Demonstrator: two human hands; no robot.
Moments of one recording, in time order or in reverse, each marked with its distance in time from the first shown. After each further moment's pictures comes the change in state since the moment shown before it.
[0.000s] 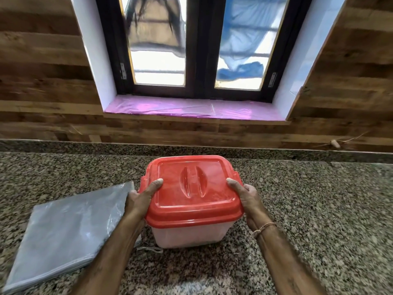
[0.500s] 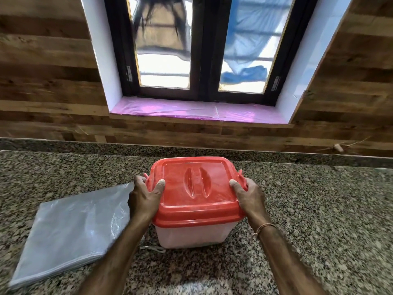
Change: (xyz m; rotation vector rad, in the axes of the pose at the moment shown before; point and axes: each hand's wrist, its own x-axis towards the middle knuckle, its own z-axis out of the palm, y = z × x) left_hand -0.018 0.008 0.004 0.456 0.154 0.380; right_hand -0.008 -0.010 0.013 -0.501 0.196 -0.330
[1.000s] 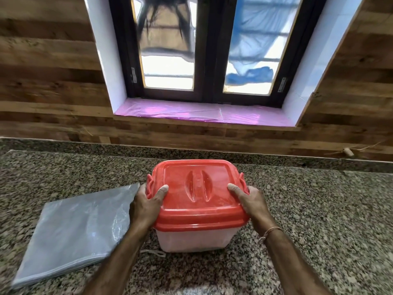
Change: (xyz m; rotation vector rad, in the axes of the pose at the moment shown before) left_hand -0.009 -0.002 0.005 -0.159 -0.080 -0.042; right_hand 0.015 0.002 -0.004 0.118 -0.152 0.178
